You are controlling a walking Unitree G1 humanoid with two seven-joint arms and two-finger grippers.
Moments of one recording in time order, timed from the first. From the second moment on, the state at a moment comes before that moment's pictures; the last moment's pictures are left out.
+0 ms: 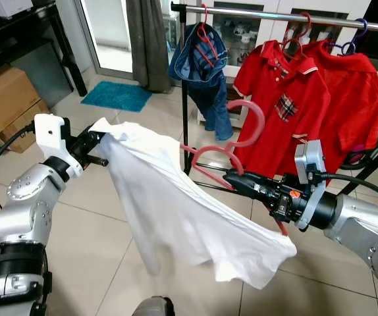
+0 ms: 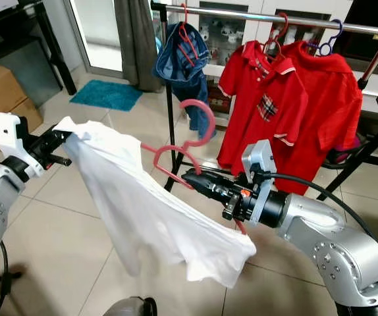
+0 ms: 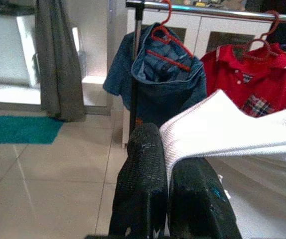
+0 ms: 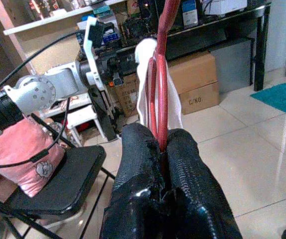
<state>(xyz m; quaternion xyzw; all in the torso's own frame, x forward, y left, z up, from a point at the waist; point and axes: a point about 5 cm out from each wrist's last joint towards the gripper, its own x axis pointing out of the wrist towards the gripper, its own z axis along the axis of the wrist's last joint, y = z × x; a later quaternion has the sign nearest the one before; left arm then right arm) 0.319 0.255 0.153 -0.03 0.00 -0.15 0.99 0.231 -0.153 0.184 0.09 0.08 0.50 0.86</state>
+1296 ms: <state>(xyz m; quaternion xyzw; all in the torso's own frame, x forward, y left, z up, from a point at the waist) 0.296 0.273 0.135 -0.01 0.03 -0.14 0.99 0.238 -0.159 0.184 0.09 0.07 0.48 0.87</state>
